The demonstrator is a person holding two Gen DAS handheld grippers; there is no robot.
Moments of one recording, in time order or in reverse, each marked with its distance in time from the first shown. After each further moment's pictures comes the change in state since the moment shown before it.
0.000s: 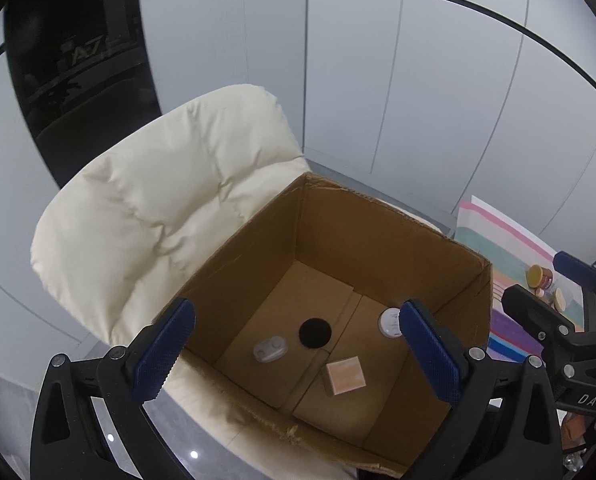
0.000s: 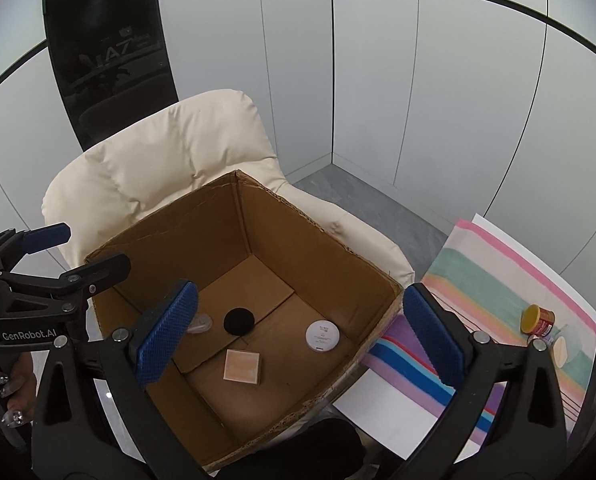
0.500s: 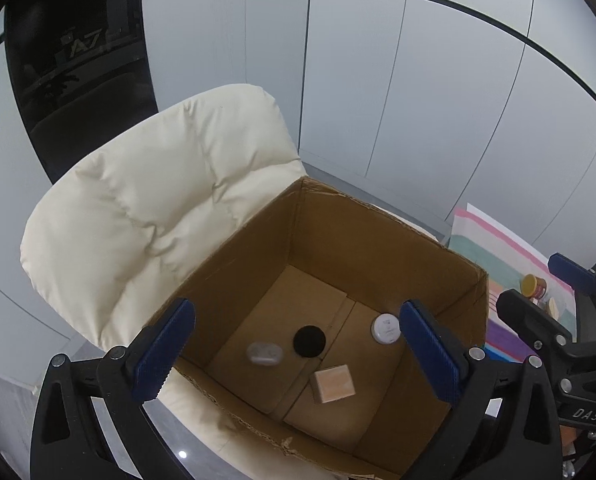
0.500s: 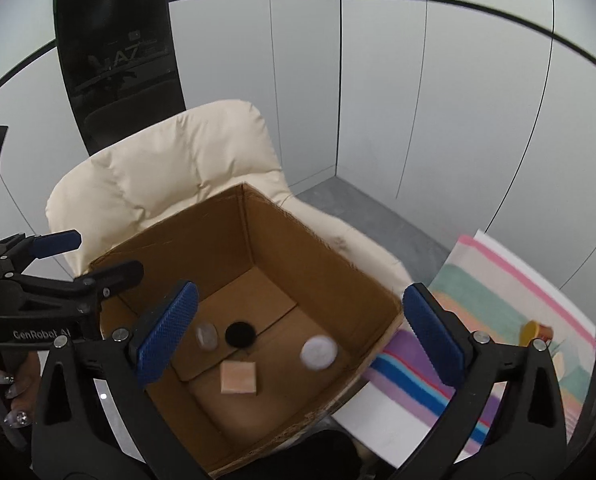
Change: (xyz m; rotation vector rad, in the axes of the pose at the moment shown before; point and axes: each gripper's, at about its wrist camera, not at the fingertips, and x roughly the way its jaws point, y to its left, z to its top) left arm 0.009 -0.001 0.006 -0.017 -0.007 -0.032; right arm 0.002 0.008 0.010 -0.024 -0.032 0.009
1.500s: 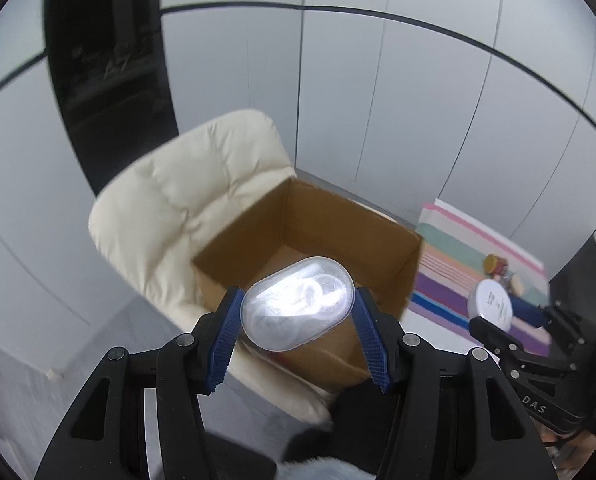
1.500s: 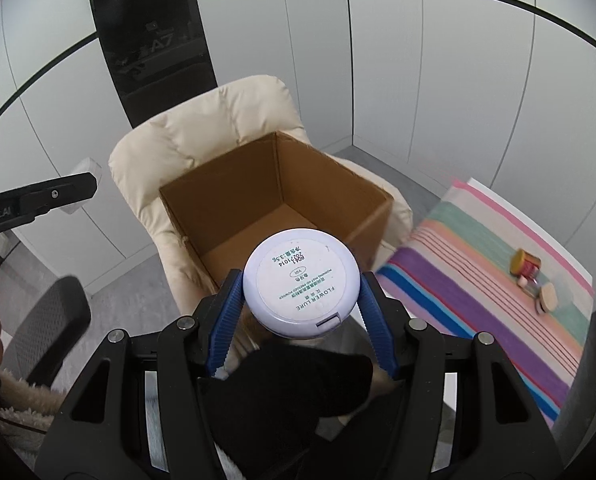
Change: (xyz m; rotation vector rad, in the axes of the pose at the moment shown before) left arm -0.152 -0.018 -0.047 0.031 -0.038 0.023; right arm -0.130 -0.001 -0.086 0.006 0.057 0.083
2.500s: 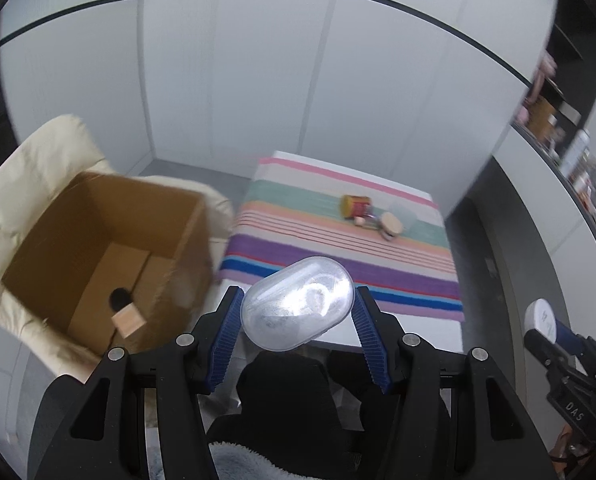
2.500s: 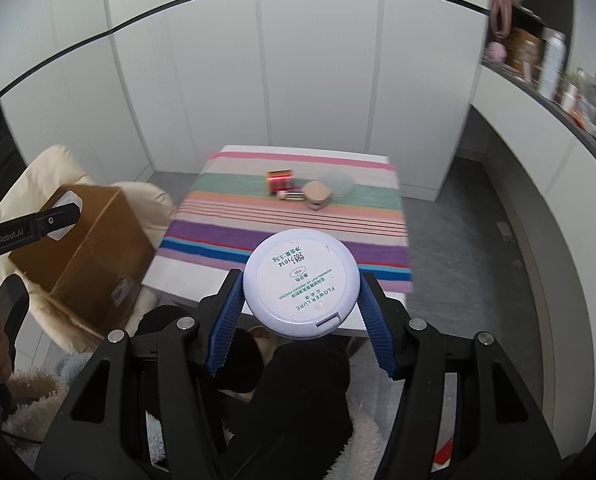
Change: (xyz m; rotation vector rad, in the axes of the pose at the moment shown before) left arm 0.009 -0.206 -0.051 0.208 0.082 -0.385; right arm -0.184 -0.169 -0.161 0.472 -0.029 -0.530
